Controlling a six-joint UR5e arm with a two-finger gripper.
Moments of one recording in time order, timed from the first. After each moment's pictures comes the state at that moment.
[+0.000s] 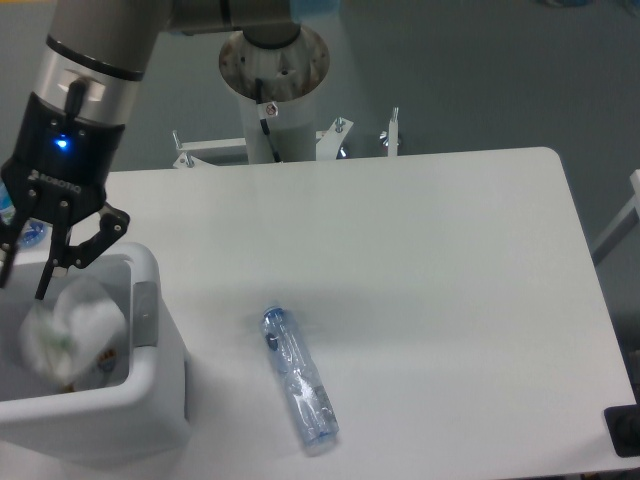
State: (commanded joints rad) arm 2.08 -1.79 -1.33 -0.91 1.06 -0.06
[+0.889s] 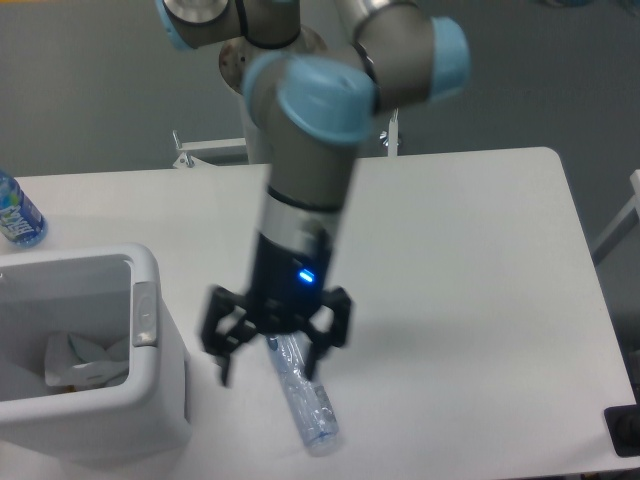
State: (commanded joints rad) arm 2.38 -2.06 -1.32 -0.90 1.26 0.05
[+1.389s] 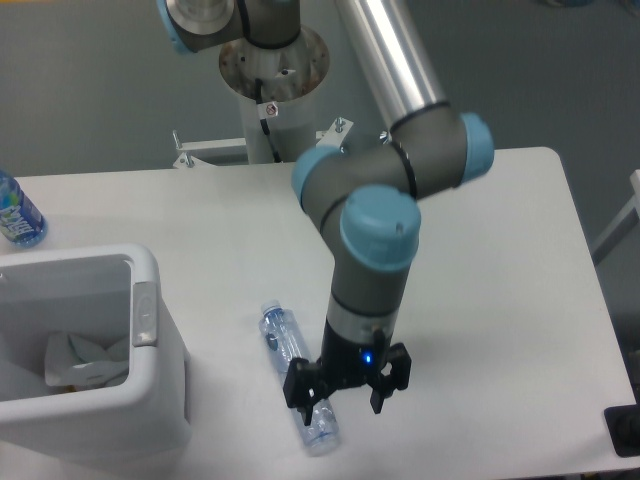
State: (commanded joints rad) arm 2.37 -2.21 -1.34 -0.89 1.34 0.13
